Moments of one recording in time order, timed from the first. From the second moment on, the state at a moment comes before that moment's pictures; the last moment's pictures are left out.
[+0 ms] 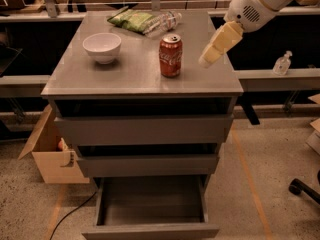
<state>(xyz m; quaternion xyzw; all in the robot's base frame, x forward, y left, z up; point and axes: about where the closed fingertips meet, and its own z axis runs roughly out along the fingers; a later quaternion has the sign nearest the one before) 0.622 -0.140 0.975 -0.50 0.81 0.09 0.29</state>
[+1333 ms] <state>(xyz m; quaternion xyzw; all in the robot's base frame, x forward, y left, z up) 0.696 -0.102 0.940 -0.39 0.86 0.09 0.32</state>
